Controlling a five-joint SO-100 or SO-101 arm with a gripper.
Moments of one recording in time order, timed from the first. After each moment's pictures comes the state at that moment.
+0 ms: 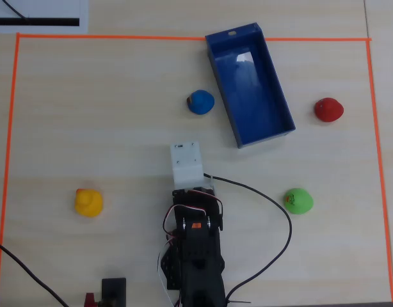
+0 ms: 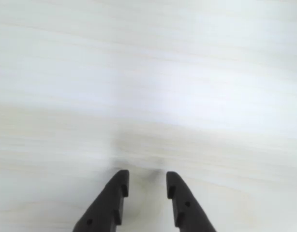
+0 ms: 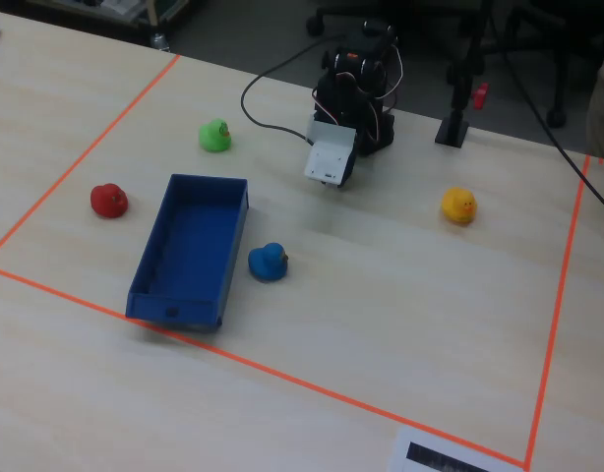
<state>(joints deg) 1.4 189.8 178.4 76.2 -93.1</state>
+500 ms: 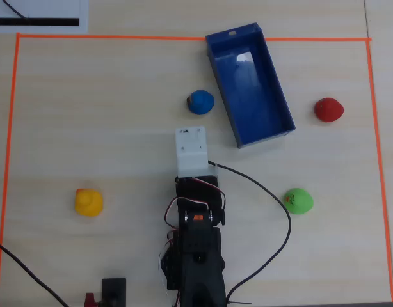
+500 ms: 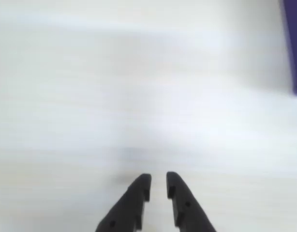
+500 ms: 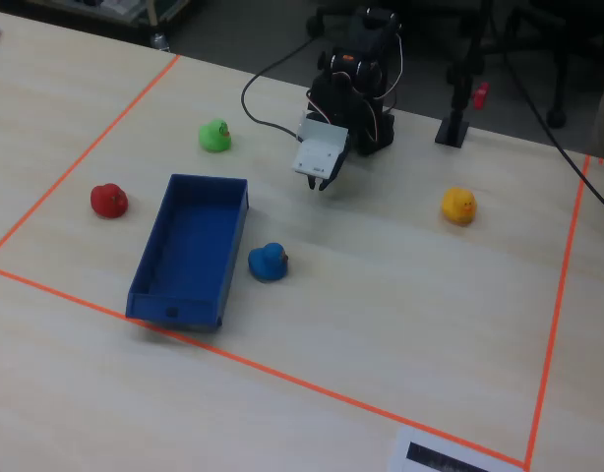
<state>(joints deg) 4.3 175.2 170.9 57.7 -93.1</state>
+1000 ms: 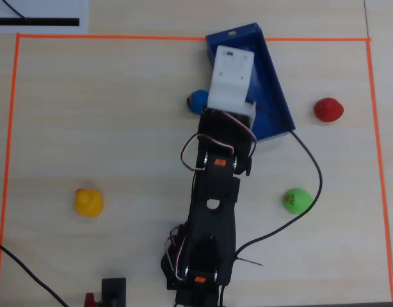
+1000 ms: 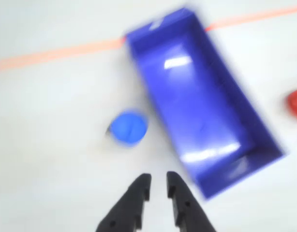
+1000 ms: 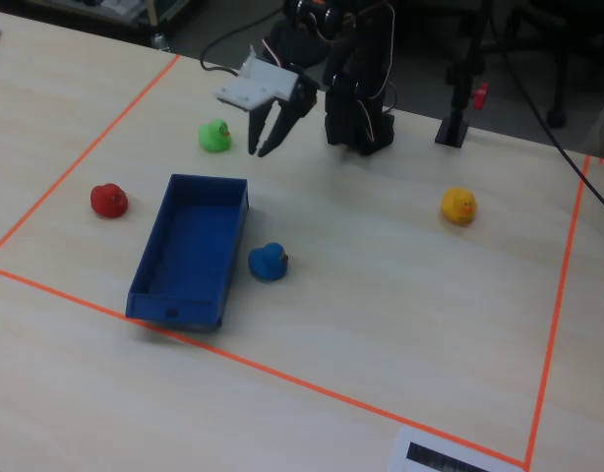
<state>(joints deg) 15.5 125.3 107.9 54.5 -86.2</state>
